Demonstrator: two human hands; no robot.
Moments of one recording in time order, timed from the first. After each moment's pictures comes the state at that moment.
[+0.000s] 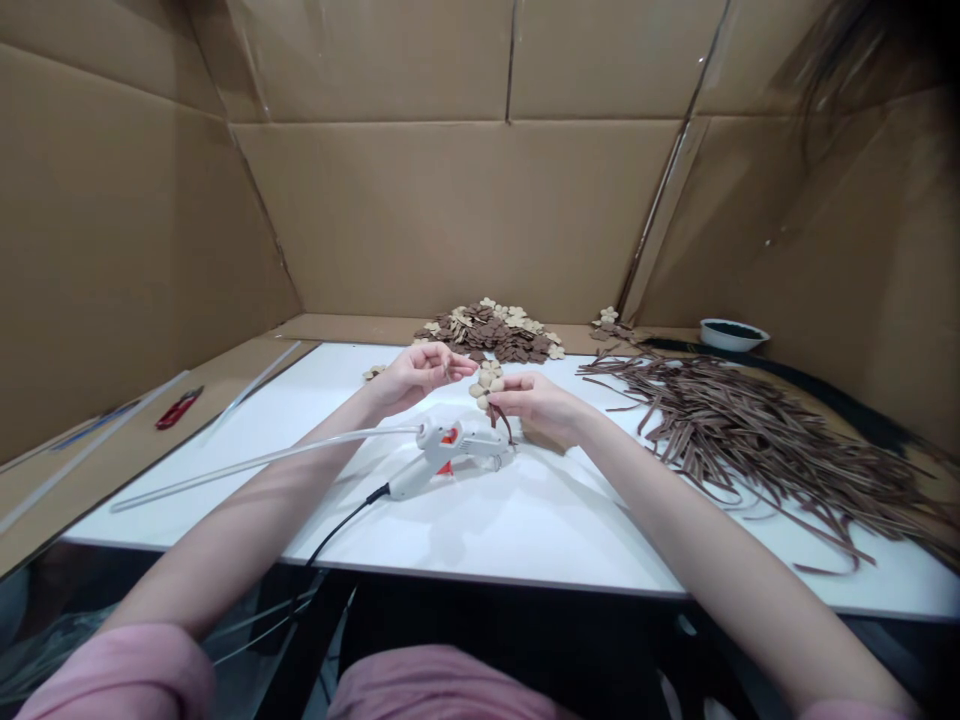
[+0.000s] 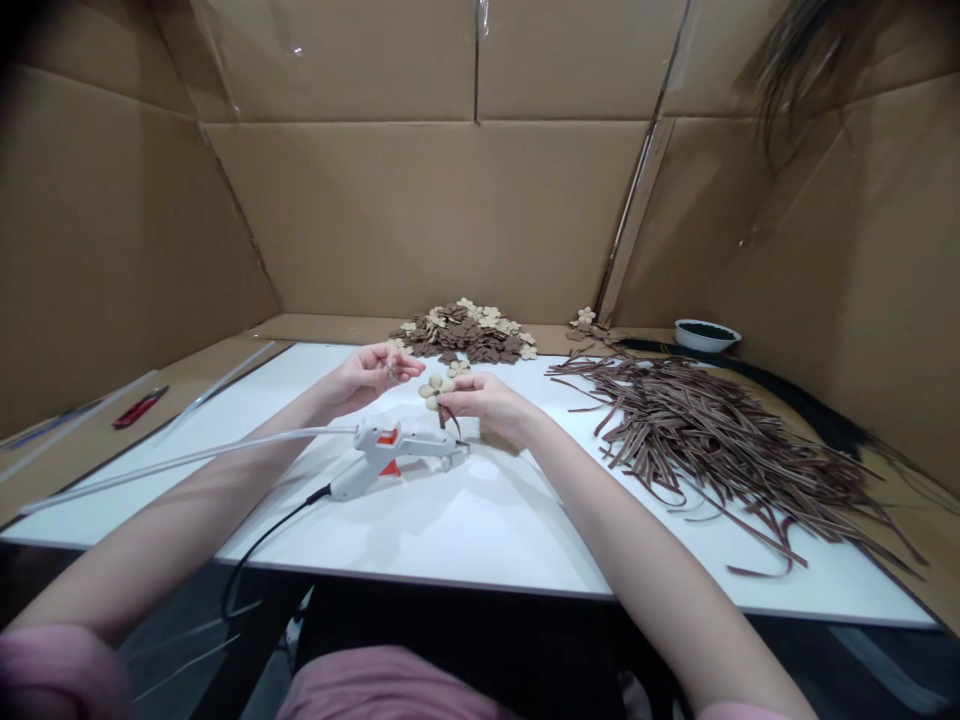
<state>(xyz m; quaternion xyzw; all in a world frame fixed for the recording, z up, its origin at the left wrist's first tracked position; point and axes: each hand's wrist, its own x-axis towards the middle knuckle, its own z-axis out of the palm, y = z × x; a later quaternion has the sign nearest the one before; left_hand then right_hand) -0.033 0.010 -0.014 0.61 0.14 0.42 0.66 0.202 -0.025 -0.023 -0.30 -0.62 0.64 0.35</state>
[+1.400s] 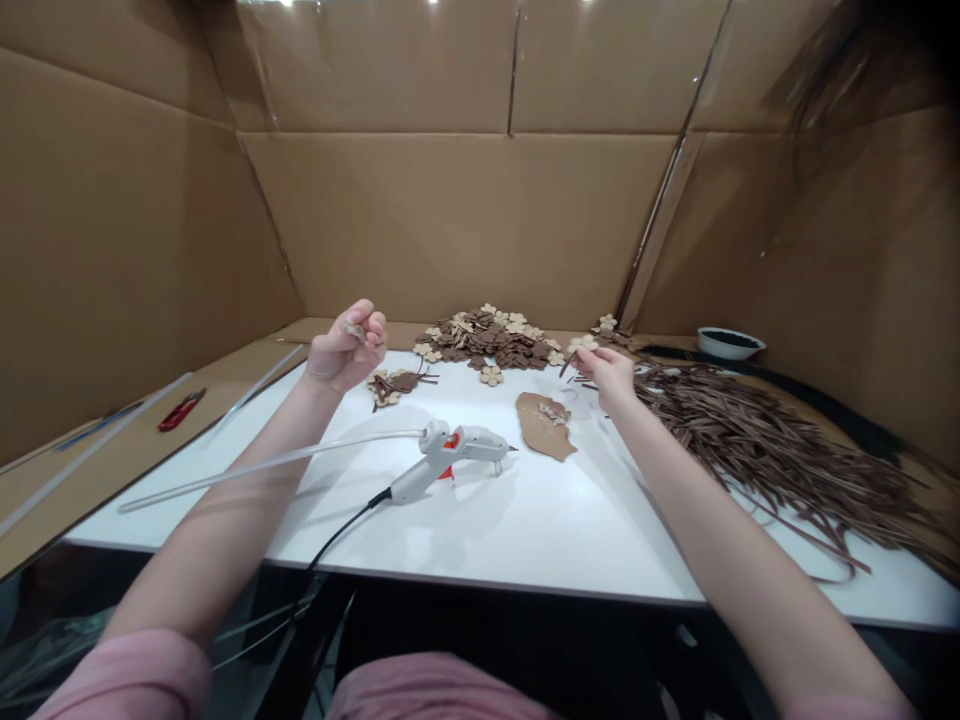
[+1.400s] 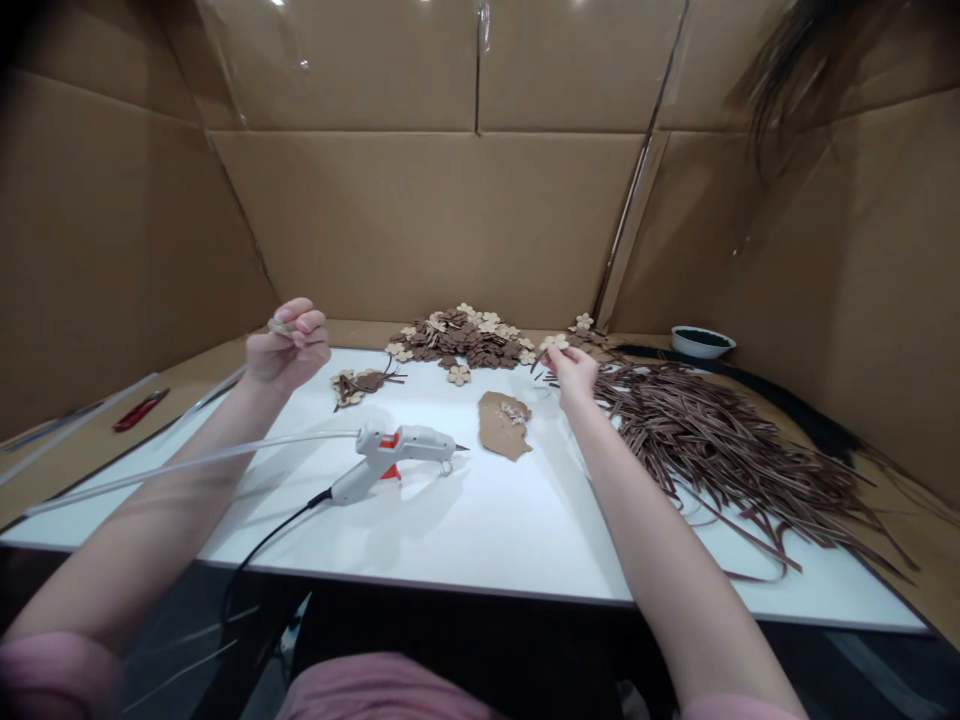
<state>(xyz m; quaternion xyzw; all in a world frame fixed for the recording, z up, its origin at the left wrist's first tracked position) -0.092 0.008 0.032 0.44 0.14 0.62 0.63 0.292 0.047 -0.040 -0.52 -0.35 0.31 0.72</state>
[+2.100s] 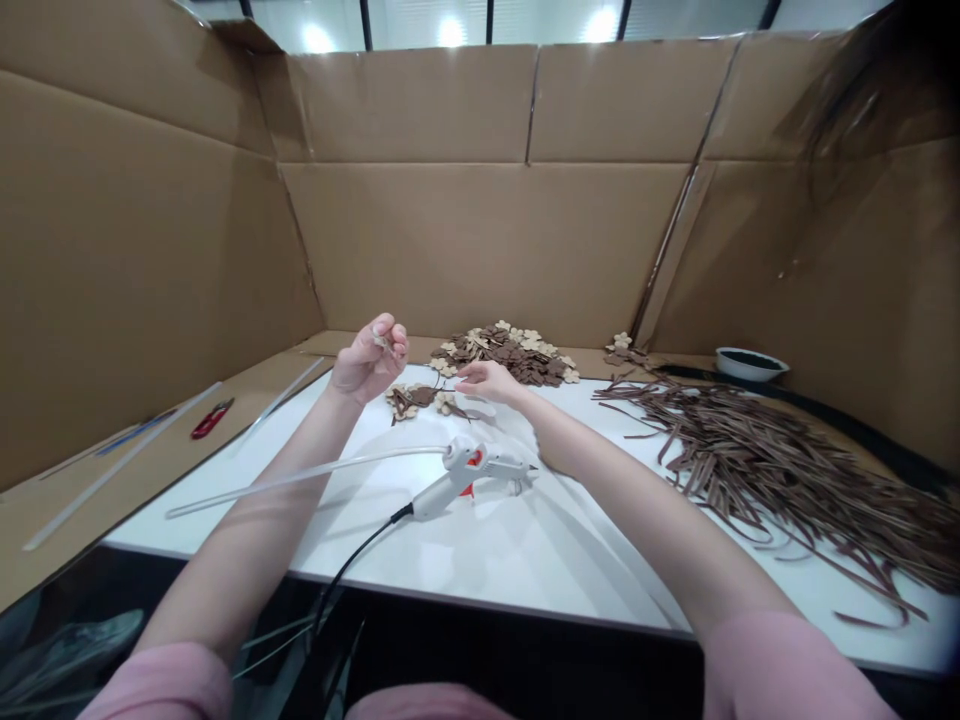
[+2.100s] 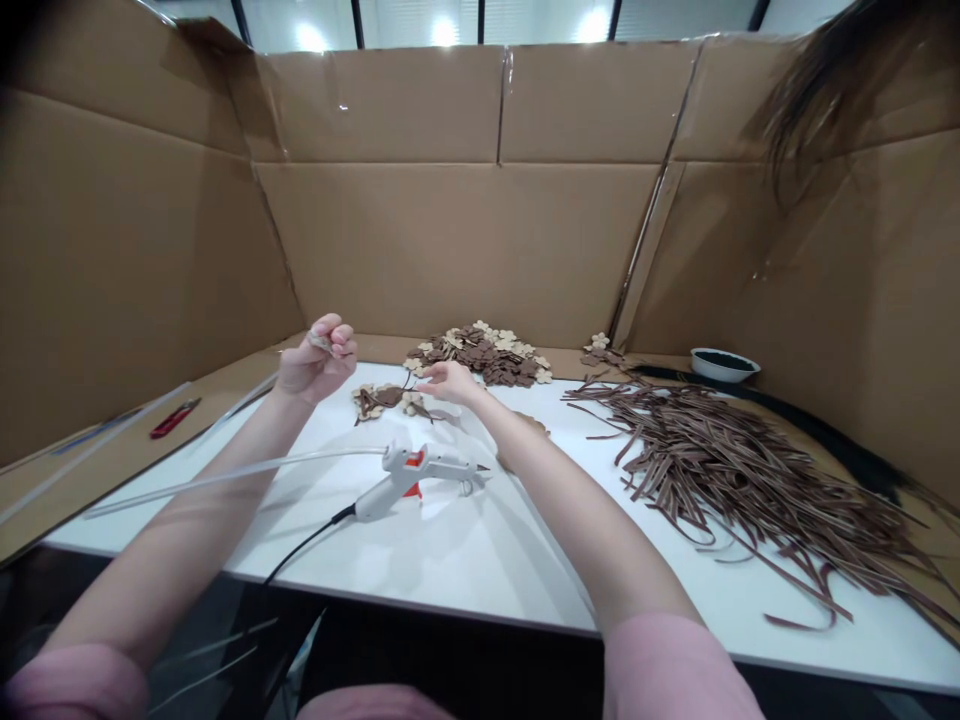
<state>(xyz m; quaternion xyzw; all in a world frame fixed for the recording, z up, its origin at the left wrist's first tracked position) -0.093 0.011 0.032 0.47 0.10 0.60 0.63 0.125 0.072 -0.021 -0.49 -0.73 0.34 0.34</state>
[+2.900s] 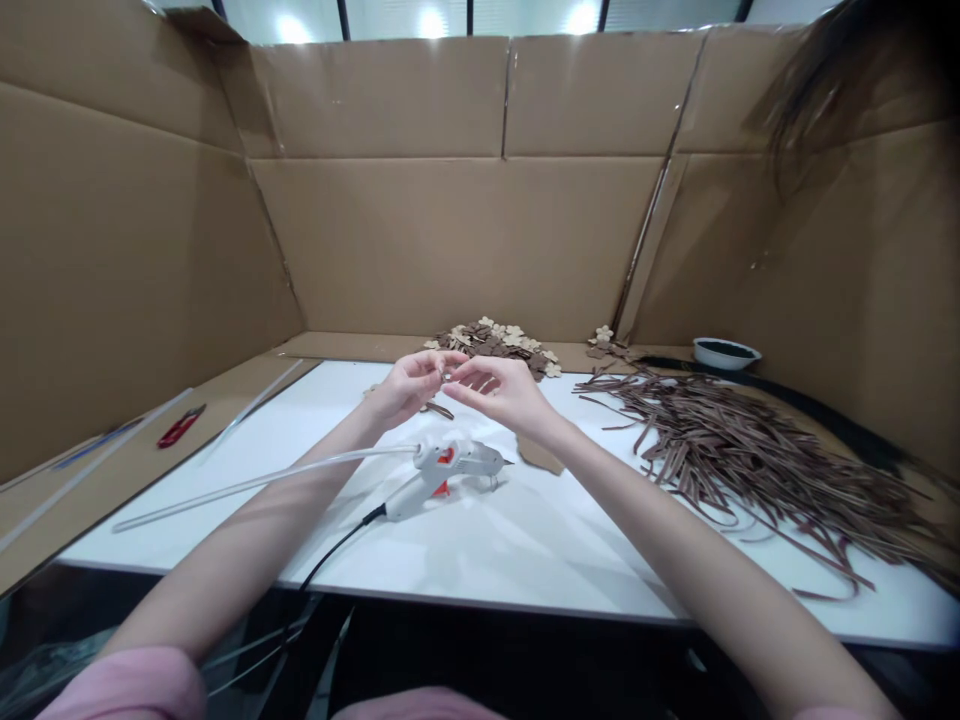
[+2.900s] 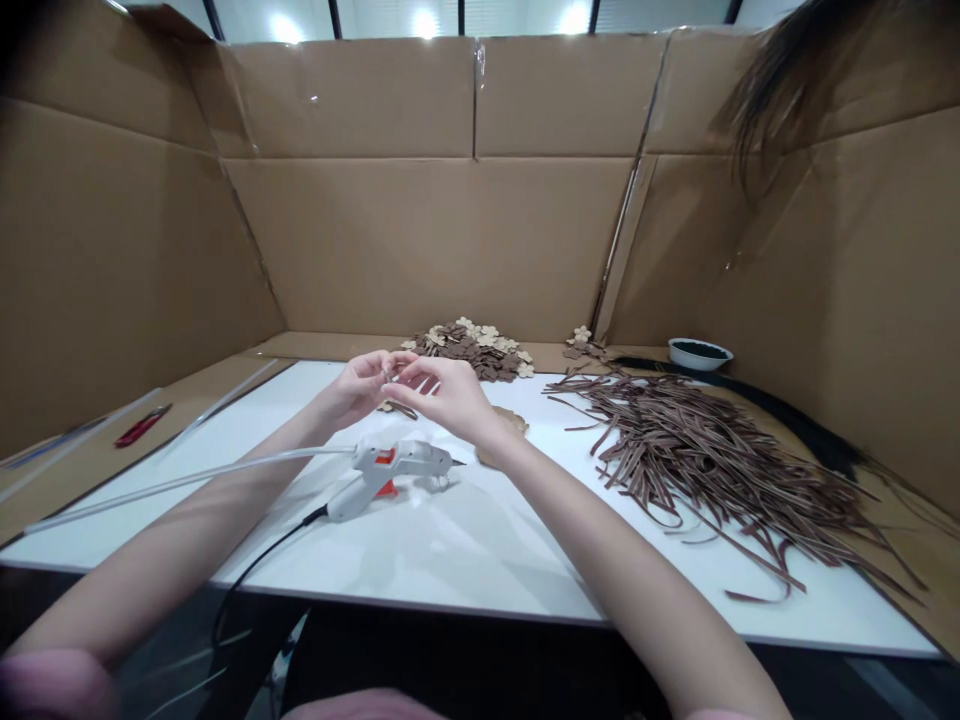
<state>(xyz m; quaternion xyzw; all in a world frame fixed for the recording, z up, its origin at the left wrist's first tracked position) -0.028 0.006 -0.001 0.61 0.14 0.49 0.60 0.160 -0.037 0.020 -0.33 -0.79 0.23 0.46</state>
